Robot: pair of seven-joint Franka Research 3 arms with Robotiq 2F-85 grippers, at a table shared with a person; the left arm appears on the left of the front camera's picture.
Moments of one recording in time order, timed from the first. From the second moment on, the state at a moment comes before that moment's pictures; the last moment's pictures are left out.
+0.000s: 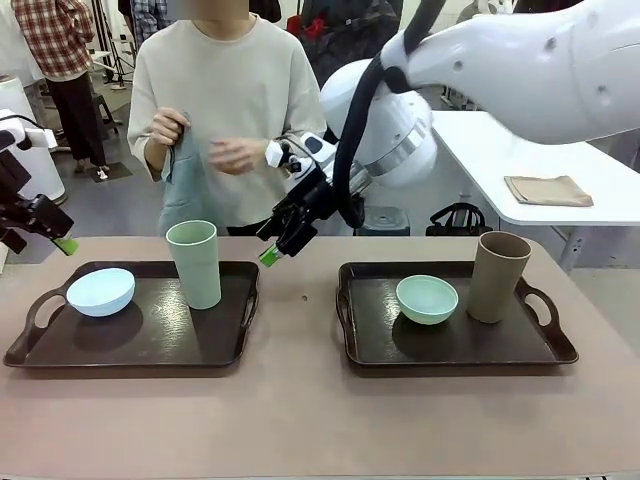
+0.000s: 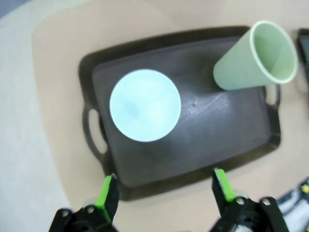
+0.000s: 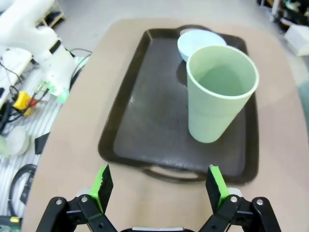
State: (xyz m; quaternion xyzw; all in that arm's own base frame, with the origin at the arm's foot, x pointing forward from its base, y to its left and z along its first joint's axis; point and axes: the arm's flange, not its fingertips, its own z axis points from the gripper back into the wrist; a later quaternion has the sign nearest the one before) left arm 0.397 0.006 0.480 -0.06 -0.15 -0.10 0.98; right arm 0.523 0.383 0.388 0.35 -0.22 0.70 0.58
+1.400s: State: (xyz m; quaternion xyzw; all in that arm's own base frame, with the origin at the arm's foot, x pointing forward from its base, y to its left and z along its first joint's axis) left arm 0.441 0.012 0.434 -0.04 -0.19 -0.09 0.98; right arm 0.546 0.484 0.337 0.39 -0.25 0.70 0.54
